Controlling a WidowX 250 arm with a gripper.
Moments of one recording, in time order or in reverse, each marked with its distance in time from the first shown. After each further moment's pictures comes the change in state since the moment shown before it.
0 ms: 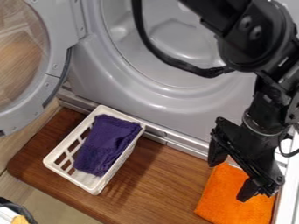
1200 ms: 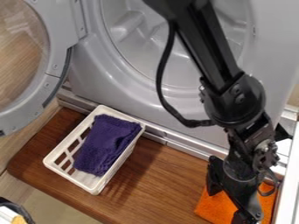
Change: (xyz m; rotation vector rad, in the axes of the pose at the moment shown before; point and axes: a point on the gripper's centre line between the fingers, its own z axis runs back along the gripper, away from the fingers) arm 0.009 -0.007 -0.081 -0.041 -0.154 -0.058
